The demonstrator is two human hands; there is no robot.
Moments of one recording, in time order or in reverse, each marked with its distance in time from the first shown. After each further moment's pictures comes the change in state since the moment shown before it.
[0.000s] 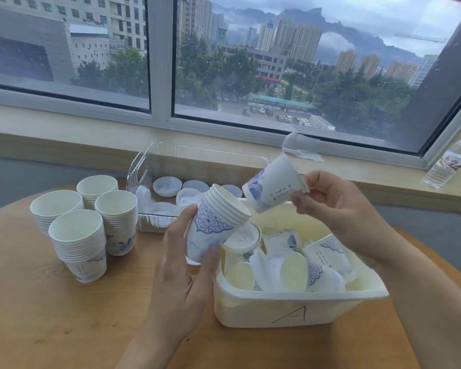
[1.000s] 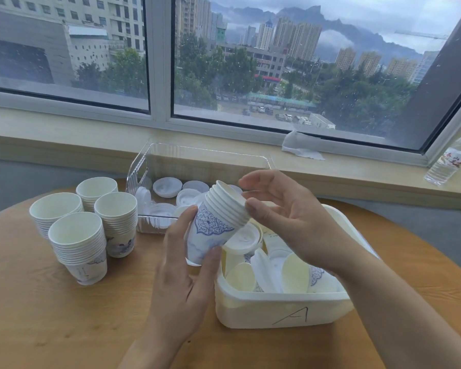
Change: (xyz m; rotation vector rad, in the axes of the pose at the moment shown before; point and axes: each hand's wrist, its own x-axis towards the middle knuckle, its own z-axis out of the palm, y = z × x) left_hand -0.001 0.003 0.000 -0.059 -0.002 -0.006; right_hand 0.006 -0.012 0.057 -0.104 -0.092 -0.066
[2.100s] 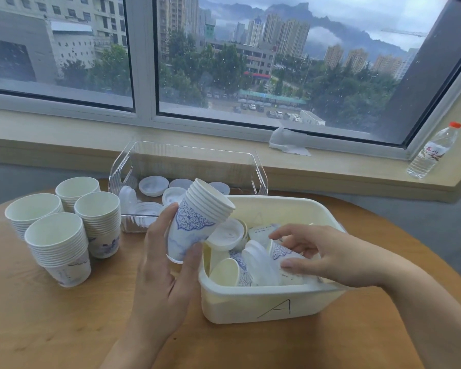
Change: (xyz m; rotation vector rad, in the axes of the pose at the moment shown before) left_hand 0.000 -0.007 0.002 0.034 0.002 0.023; right_hand -0.050 0.049 -0.070 -0.496 -0.365 0.327
